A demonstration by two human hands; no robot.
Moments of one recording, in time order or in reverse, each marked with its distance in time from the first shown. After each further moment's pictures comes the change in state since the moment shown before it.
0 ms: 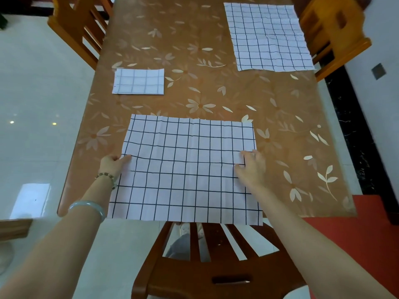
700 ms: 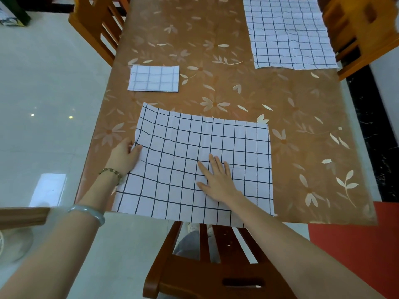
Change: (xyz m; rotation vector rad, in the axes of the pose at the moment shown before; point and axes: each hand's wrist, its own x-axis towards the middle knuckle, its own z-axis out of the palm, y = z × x) left_hand -0.024 0.032 -0.022 0.289 -0.006 0.341; right_hand -0.033 -0.057 0.083 -0.447 -0.412 -0.555
